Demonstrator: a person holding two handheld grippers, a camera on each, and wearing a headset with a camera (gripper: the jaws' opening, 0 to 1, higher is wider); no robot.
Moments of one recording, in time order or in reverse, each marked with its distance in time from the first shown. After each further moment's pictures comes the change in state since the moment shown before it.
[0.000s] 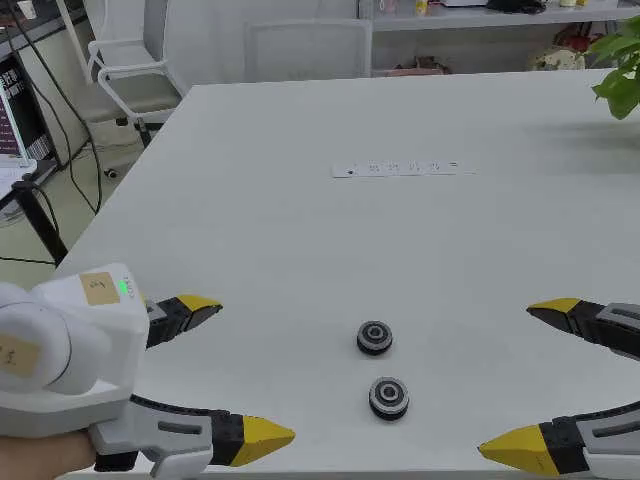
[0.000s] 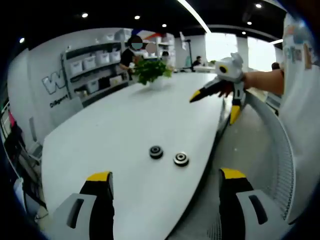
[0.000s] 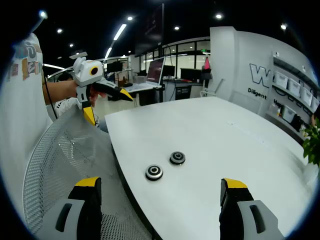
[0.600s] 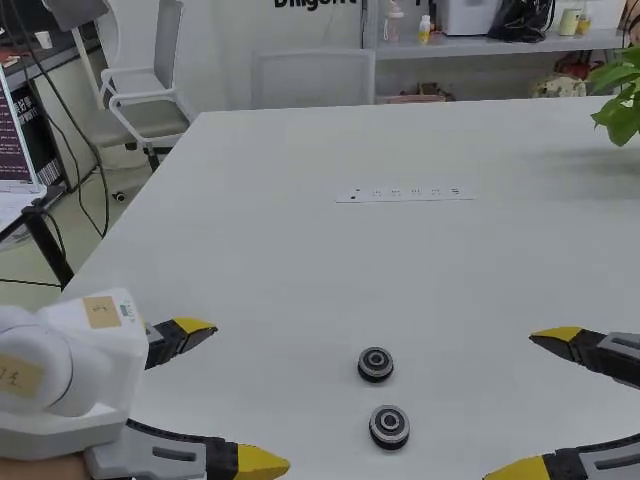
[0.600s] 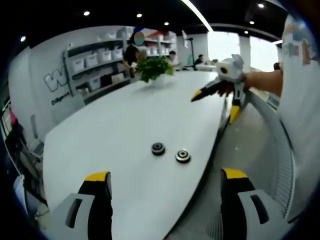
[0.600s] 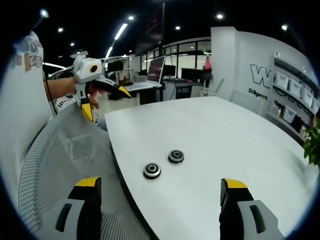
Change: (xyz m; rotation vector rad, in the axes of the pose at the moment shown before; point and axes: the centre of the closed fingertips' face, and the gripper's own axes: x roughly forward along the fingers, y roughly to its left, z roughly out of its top) left arm 0.002 -0.001 -0.002 0.000 0.004 -0.010; right arm -0.001 0.003 0.001 -0.008 -0.012 0.008
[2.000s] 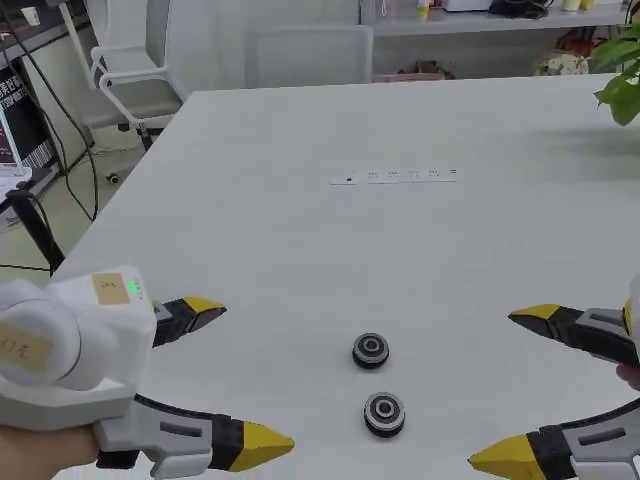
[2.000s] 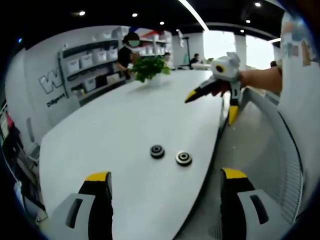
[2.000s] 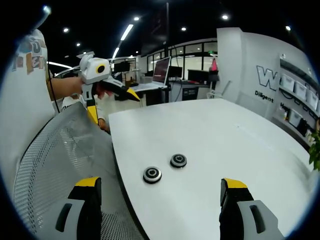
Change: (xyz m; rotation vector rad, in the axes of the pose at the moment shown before) left arm 0.019 0.005 0.003 0.022 0.005 -0.036; right arm 0.013 -0.005 0.005 -0.024 -0.016 0.056
